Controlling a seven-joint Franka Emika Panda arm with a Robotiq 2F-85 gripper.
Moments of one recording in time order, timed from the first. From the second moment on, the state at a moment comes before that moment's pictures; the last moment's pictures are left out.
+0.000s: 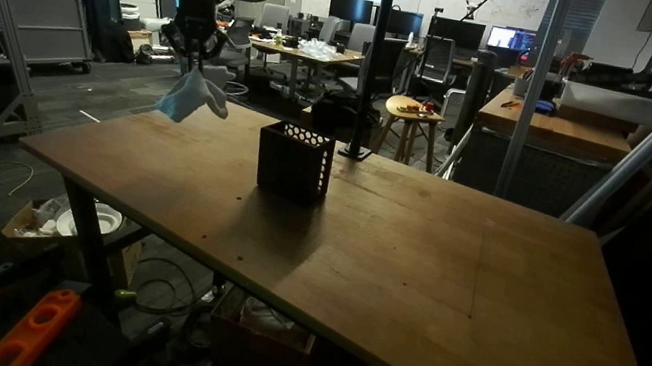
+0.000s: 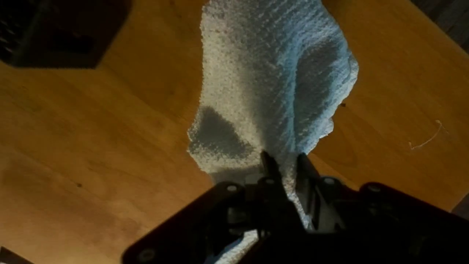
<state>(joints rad) 0.24 0.31 0.19 -1.77 -0.10 1.99 -0.20</state>
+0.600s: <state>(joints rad) 0.05 0.14 0.04 -1.89 -0.15 1.96 -0.20</state>
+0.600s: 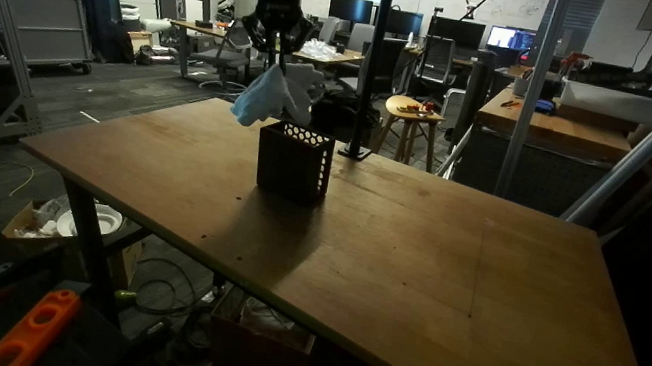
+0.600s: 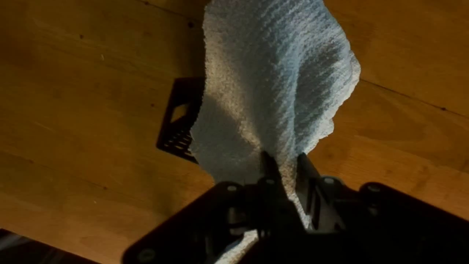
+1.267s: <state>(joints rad) 0.00 0.16 0.01 -1.88 -0.14 1.99 -0.21</state>
